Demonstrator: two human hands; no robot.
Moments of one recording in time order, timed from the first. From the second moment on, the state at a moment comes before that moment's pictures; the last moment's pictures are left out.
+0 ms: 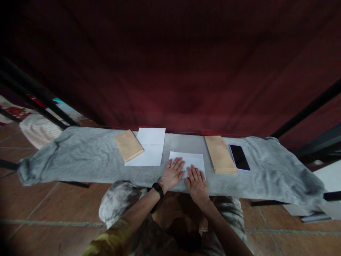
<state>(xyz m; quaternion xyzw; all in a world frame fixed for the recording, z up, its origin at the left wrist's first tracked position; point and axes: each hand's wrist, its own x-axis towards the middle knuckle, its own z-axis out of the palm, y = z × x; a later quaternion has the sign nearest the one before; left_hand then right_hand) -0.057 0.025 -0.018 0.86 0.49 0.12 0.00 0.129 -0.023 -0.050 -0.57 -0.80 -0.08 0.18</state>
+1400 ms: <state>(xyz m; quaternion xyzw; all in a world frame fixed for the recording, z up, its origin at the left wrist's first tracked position) -0.059 0.026 -0.020 0.85 0.51 0.13 0.03 0.144 0.027 -0.052 -0.59 -0.79 -0.09 0.17</state>
